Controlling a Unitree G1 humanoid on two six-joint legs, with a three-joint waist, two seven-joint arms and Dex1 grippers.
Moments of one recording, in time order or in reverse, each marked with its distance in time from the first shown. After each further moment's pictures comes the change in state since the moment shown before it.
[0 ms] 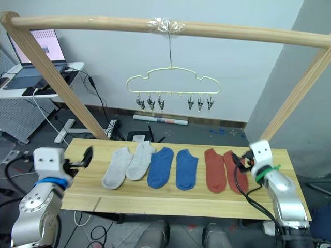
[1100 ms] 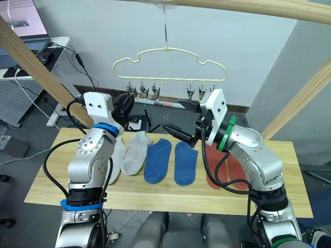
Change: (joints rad) left arm -0.539 -0.190 -0.194 0.187 0.040 0.036 0.040; right arm -0.424 0.105 0.182 -0.255 0.309 0.249 0.171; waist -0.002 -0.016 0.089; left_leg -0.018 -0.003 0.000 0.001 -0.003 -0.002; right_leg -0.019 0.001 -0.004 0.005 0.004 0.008
